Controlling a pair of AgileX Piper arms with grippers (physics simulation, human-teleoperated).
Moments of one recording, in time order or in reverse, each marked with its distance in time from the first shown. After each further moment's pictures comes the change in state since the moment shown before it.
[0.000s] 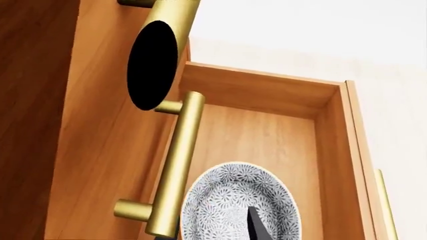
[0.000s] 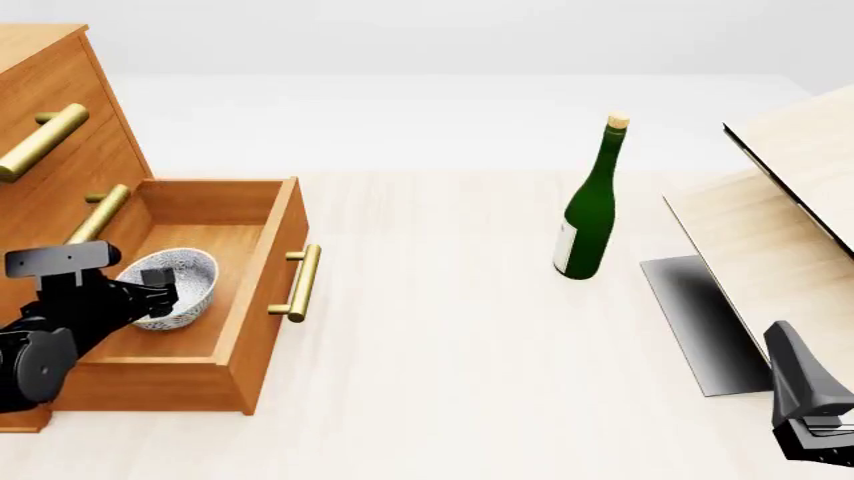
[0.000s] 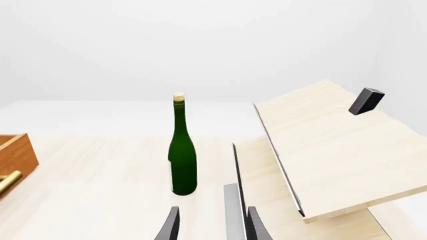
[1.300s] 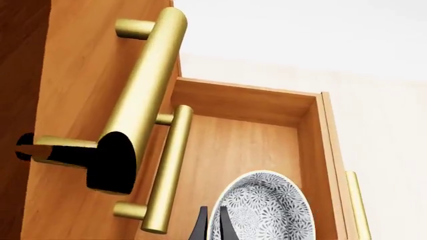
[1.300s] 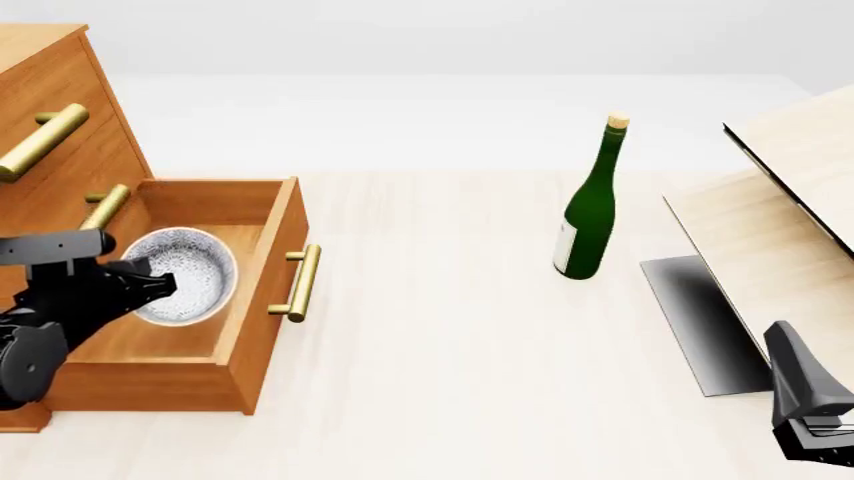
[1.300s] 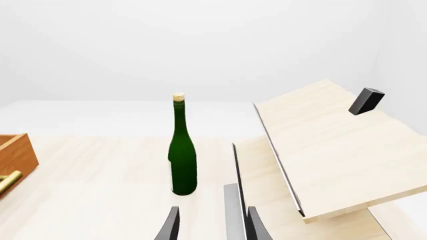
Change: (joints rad) left arm -0.028 -0.107 0.001 0.062 -0.012; right arm 0.000 0.000 0.000 0.000 0.000
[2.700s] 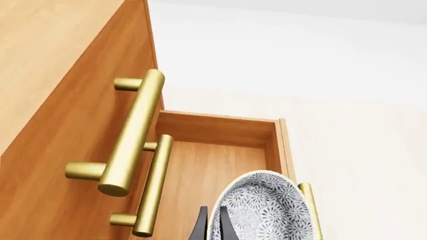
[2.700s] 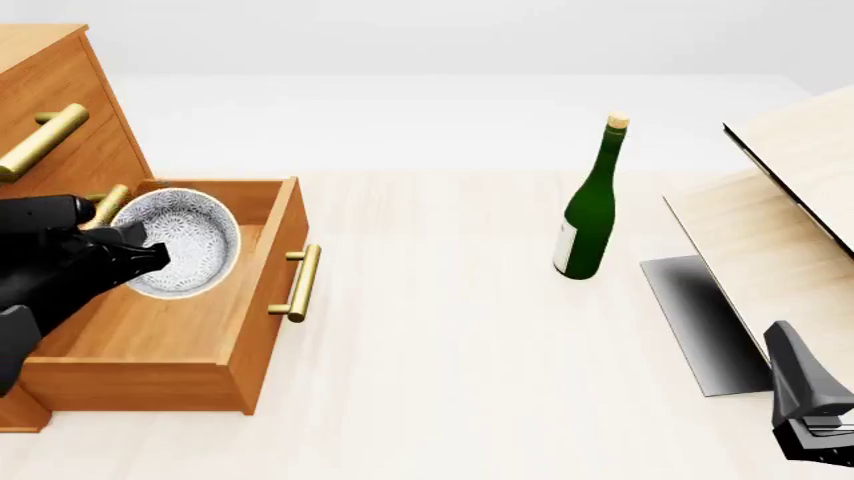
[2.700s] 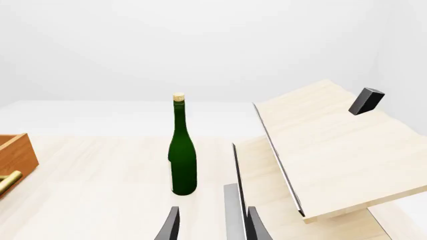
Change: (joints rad) left arm -0.069 -0.236 -0.032 0.162 -0.026; right arm 0.000 0.000 0.000 0.000 0.000
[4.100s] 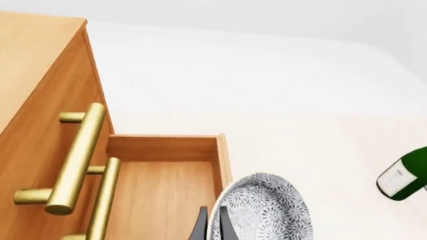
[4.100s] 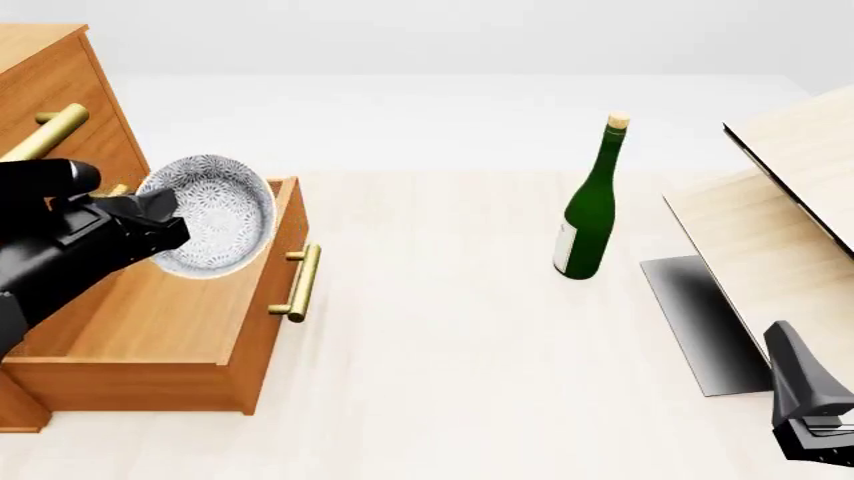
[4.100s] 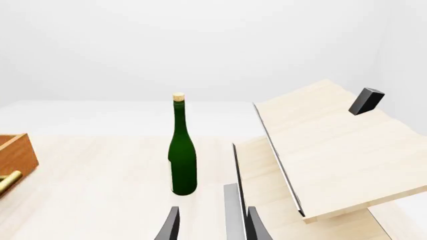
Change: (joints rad) left arm -0.177 -0.175 -0.066 0.162 -0.074; right arm 0.000 0.000 0.000 0.000 0.000
